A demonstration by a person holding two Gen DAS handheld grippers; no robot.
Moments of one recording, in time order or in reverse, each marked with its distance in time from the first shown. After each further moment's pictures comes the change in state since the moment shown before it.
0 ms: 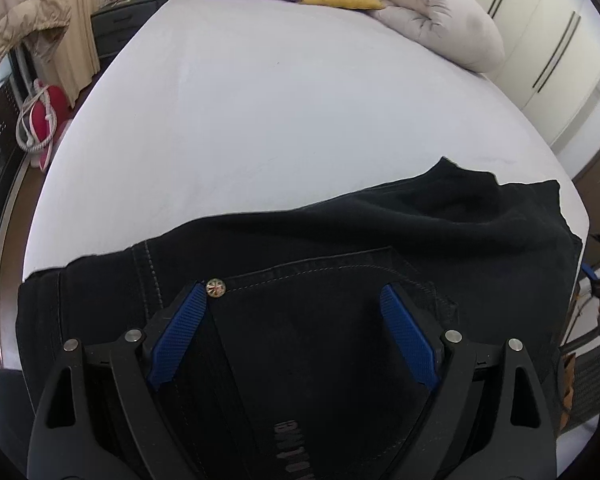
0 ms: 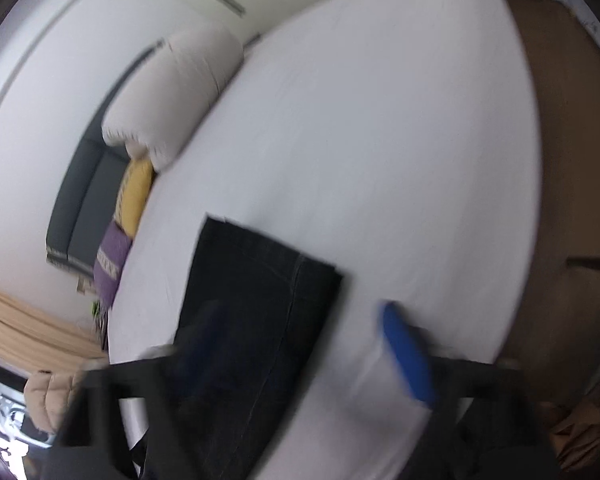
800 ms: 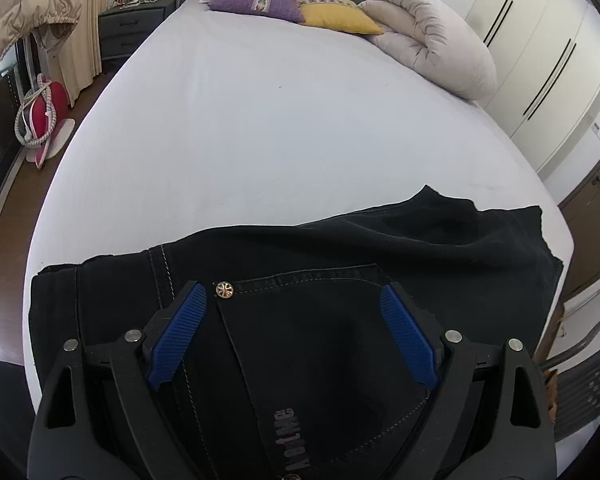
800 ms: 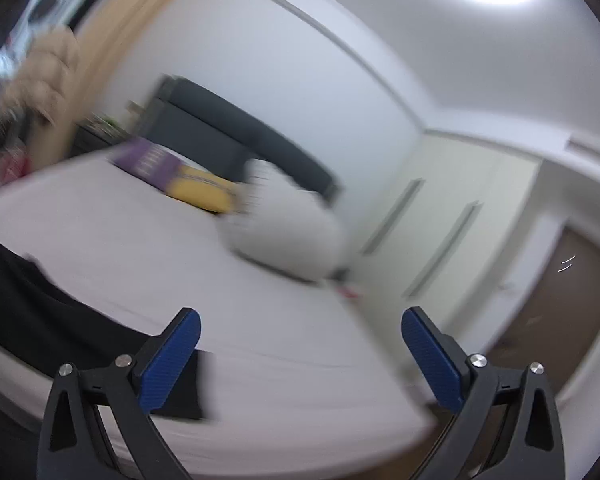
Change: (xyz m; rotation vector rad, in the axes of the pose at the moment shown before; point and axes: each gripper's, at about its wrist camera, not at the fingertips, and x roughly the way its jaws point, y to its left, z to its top) left arm -0.030 0.018 -0.002 -0.054 -0.077 -0.062; right arm -0.273 0.210 -0.064 -1.383 -0.571 -0.131
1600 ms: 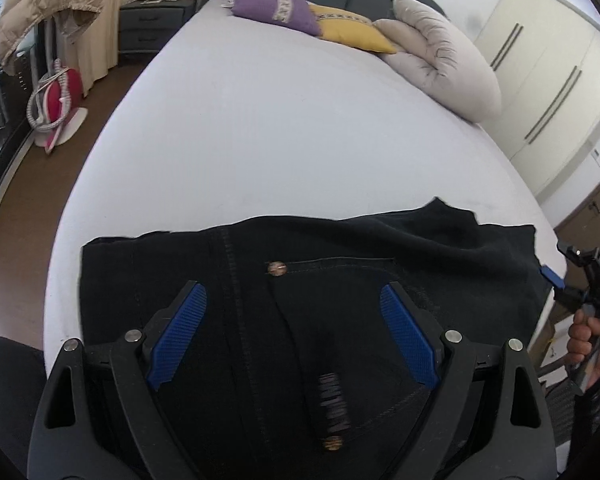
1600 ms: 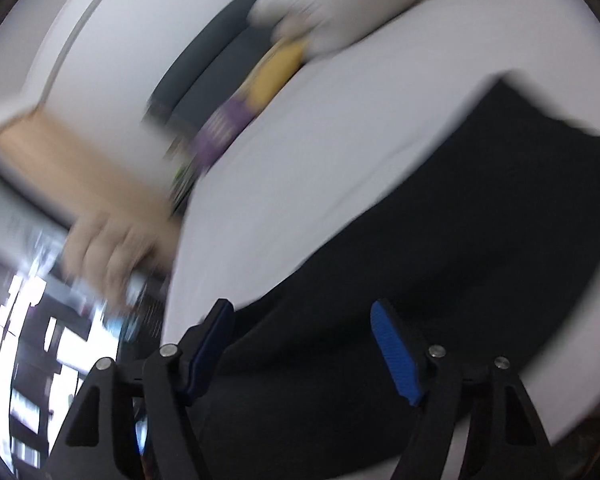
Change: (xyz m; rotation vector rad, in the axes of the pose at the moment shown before) left arm -0.033 0.043 -0.018 -0.080 -0.039 0.008; right arm 0.264 0.211 -0.121 1.027 0.554 0.768
